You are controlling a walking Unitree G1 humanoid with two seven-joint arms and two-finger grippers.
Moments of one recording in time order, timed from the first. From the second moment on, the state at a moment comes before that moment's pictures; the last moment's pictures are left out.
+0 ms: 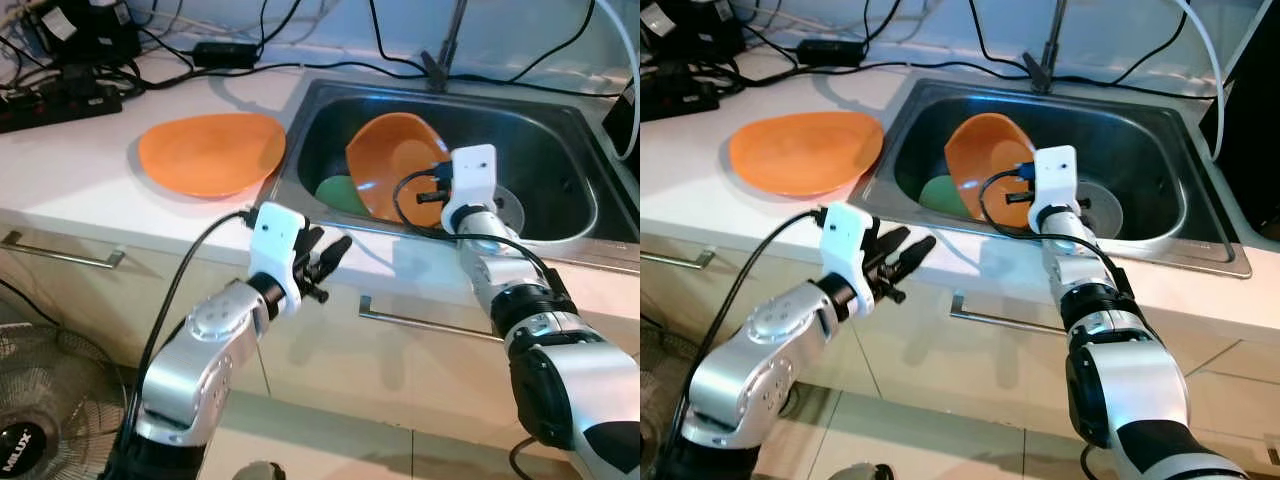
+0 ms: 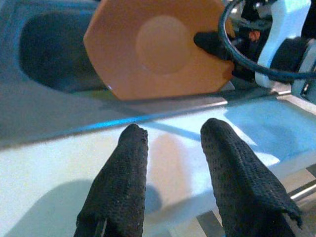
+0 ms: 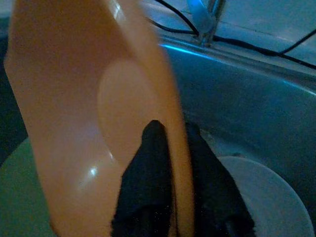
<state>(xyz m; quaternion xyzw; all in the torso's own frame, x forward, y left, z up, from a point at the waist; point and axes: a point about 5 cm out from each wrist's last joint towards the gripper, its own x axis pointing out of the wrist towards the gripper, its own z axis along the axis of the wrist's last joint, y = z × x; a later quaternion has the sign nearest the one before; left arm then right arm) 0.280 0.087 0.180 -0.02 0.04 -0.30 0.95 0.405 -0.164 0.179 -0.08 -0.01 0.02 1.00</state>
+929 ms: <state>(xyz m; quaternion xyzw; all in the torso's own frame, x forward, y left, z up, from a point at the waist) 0.277 0.085 0.180 -0.02 0.05 -0.30 0.95 0.406 -0.159 0.183 -0.08 -0.03 0.04 1.00</state>
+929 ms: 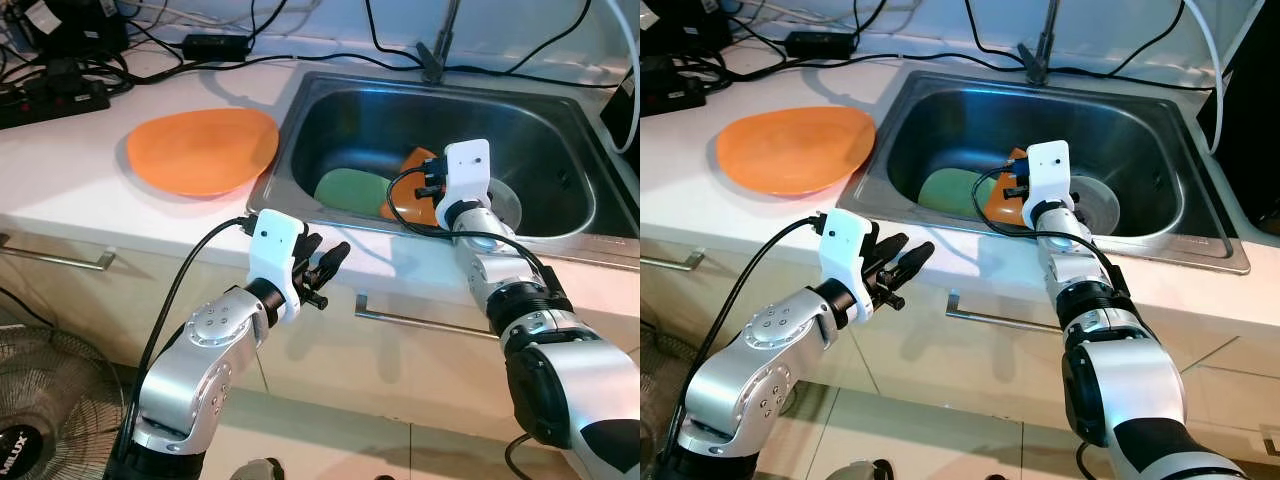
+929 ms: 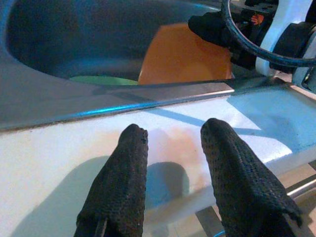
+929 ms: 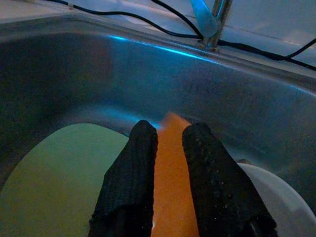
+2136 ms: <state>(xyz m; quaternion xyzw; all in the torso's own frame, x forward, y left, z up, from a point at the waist) 0.339 0.133 0.209 0.07 -0.17 -0.05 0.98 0.352 -0.151 0.188 0.00 -0.20 0.00 0.98</state>
